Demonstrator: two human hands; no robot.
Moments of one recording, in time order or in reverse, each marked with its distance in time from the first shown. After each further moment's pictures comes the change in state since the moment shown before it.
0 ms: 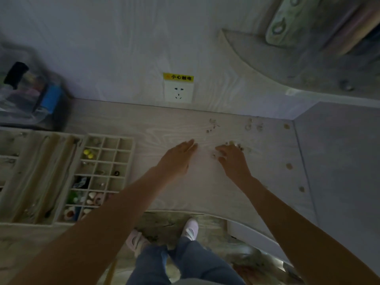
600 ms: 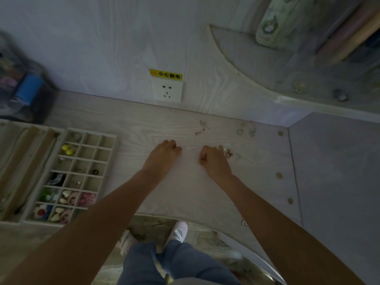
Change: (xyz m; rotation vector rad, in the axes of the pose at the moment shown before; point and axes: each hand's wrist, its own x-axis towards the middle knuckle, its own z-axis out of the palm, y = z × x) left_hand 0.021 0.016 0.008 0.036 0.206 -0.118; right_hand 0.026 -0.002 -0.001 0.041 -0.100 -0.063
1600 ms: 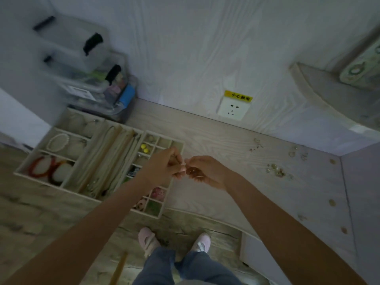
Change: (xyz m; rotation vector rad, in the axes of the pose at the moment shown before) left_hand -0.130 -0.109 -0.082 -1.070 0.072 -0.316; right_hand -0.023 -0.184 0.035 0.863 -0.647 0.194
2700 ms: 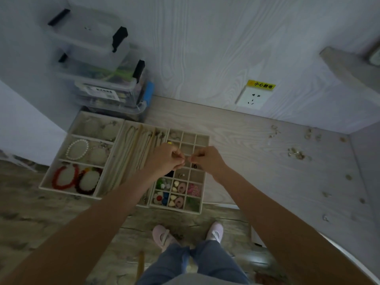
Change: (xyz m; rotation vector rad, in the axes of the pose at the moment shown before) left_hand 0.011 -0.059 -0.079 0.244 -0.036 -0.089; right_hand 0.059 -0.001 0.091 -0.383 0.505 -0.102
